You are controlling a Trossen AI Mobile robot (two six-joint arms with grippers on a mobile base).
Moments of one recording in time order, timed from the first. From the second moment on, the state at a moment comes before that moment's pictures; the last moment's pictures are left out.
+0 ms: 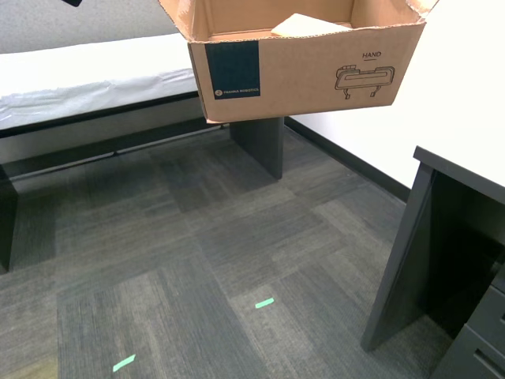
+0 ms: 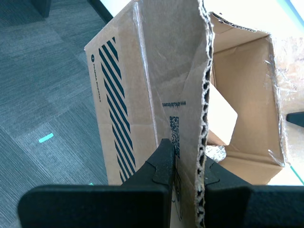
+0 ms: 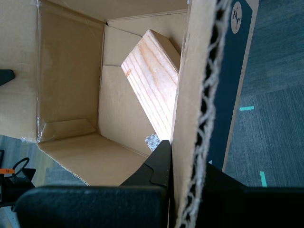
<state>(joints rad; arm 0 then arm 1) 0.26 1.29 1.19 -0.77 -0.56 0.18 -0.55 1.21 1.03 -0.37 0.26 -0.57</state>
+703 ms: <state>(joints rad) 0.26 1.29 1.19 -0.78 -0.56 0.18 -0.55 1.21 1.03 -0.37 0.26 -0.51</state>
